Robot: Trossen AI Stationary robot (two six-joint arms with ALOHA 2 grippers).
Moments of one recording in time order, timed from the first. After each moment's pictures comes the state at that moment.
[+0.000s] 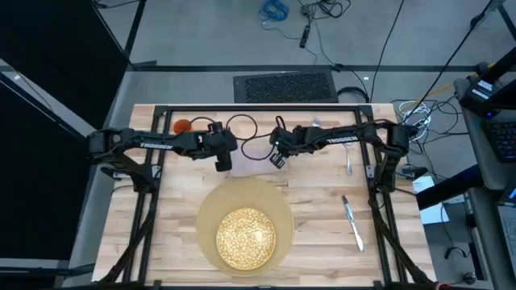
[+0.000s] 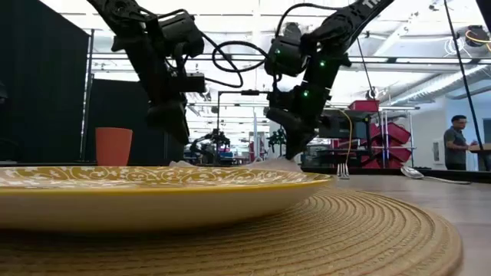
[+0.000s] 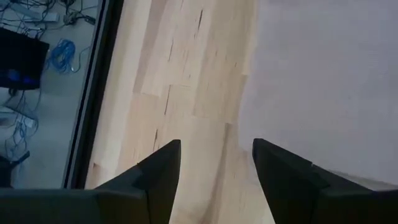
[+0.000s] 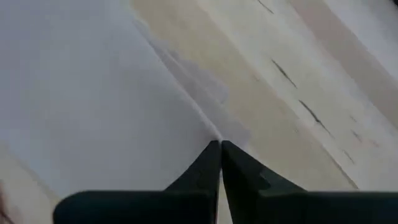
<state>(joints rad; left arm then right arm) 0.27 1.49 0.85 -0.37 -0.37 0.27 -0.27 1.81 1.16 -0.47 0.25 0.38</state>
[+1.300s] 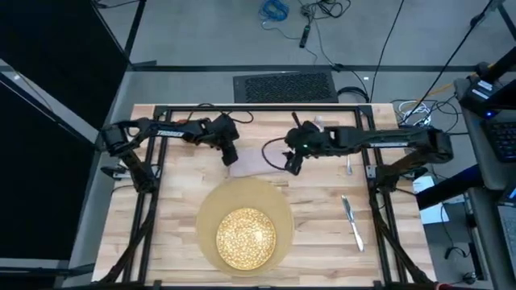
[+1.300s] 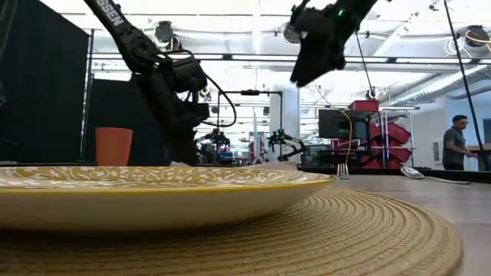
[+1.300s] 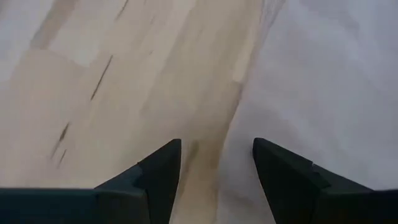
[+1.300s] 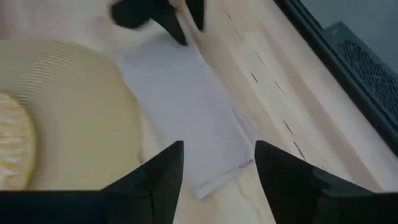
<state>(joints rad) 0.51 1.67 0.85 -0.23 0.12 0.07 -0.10 1.39 1.16 -0.60 0.25 0.24</state>
